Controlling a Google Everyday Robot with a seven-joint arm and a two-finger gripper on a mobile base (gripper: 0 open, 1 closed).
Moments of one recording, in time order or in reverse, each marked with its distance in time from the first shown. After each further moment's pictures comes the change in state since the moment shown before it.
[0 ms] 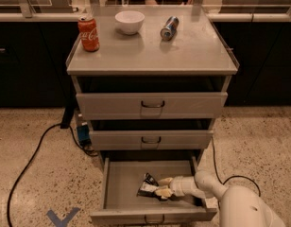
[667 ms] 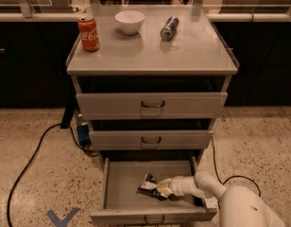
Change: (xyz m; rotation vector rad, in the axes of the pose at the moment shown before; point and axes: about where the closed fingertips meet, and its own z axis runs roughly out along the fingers) arm 0.000 0.000 0.000 0.000 0.000 0.000
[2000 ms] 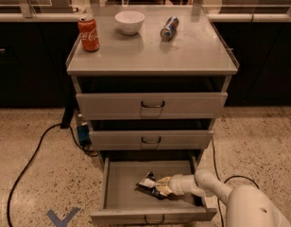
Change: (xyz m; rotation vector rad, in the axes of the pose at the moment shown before) arm -0.026 0.016 -0.008 -0.019 -0.027 -0.105
